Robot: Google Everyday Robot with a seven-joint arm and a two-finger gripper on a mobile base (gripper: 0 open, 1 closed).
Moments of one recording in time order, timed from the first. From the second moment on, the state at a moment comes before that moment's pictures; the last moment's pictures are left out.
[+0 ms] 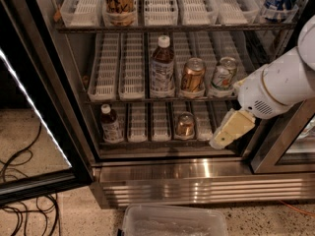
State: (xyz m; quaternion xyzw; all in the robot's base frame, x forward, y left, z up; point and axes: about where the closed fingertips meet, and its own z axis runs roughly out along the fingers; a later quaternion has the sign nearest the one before) arm 0.485 -0.173 0.863 -0.50 0.82 0.04 0.26
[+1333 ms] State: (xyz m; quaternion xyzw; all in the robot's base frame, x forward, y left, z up) arm 0.518 -0.142 0.735 -0.30 0.90 0.06 0.31
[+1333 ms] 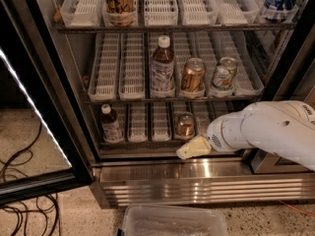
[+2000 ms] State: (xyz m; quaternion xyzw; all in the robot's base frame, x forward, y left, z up) arm 0.524 -0.135 0.722 -0.28 0.90 0.09 0.33
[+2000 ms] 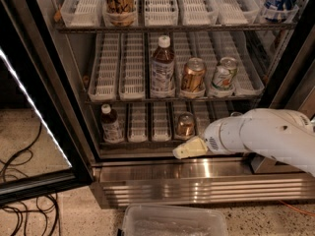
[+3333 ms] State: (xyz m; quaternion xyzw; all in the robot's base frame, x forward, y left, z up) arm 0.518 -0.163 0.649 -0.16 0.89 0.08 0.41
